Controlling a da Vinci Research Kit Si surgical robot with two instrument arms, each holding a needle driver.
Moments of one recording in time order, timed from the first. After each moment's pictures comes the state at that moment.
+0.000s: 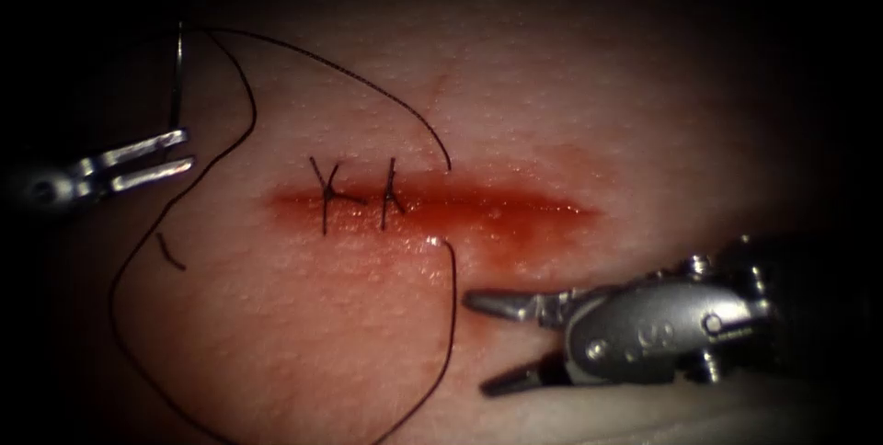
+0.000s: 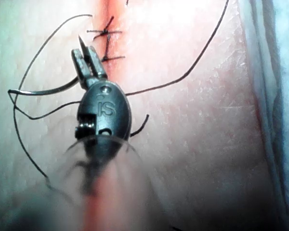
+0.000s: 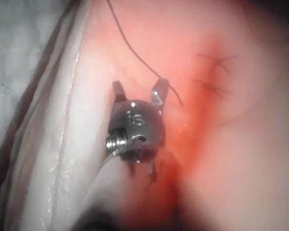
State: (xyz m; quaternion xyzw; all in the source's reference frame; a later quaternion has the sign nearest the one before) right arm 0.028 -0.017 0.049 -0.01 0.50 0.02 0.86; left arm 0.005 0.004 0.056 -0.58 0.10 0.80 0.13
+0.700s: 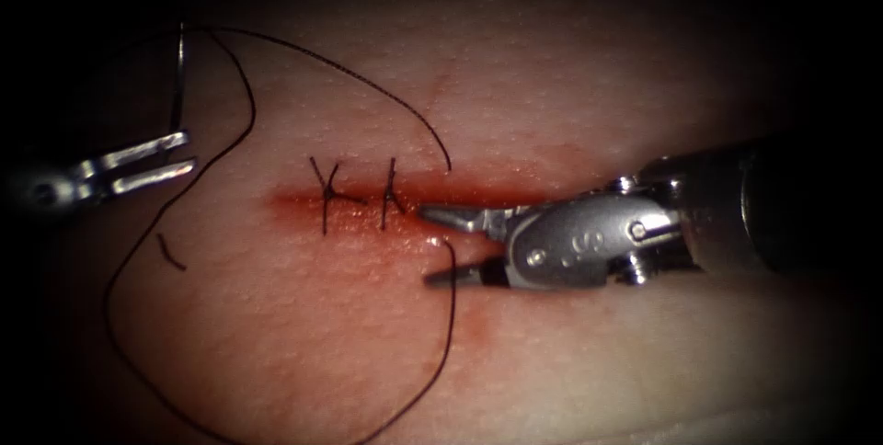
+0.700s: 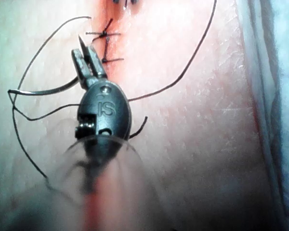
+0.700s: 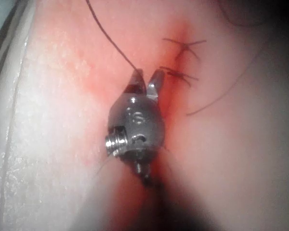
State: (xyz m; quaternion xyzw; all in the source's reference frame) right arm 0.031 -0.013 0.055 -0.01 0.51 0.06 0.86; left arm 0.005 0.004 0.055 -0.58 0.10 0.80 0.14
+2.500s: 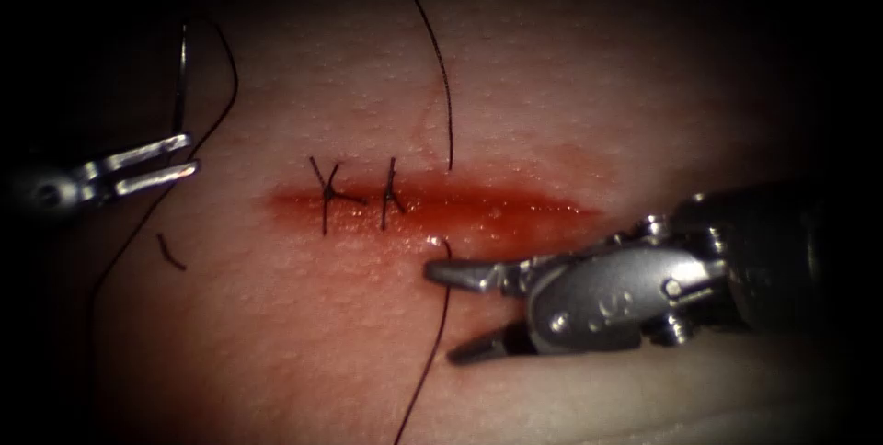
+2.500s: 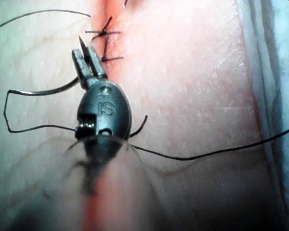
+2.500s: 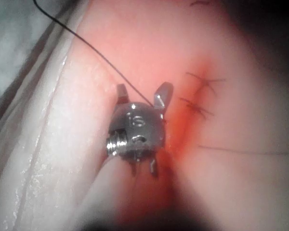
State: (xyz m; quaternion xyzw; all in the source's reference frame) right arm 0.031 -0.016 0.050 -0.04 0.50 -0.04 0.86; left arm 0.005 0.004 0.056 -0.58 0.10 0.80 0.13
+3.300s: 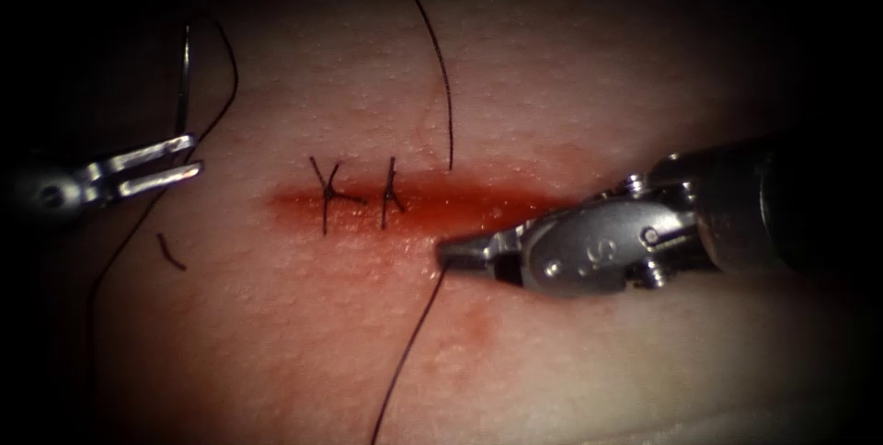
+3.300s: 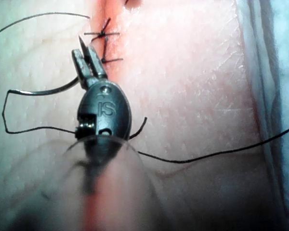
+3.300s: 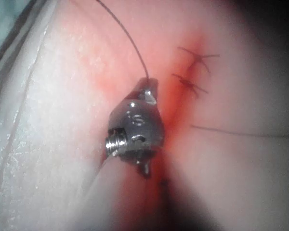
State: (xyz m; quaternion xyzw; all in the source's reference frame) right arm 0.030 -0.014 0.054 0.00 0.50 -0.05 0.86; left arm 0.005 0.004 0.056 -0.58 0.10 0.80 0.13
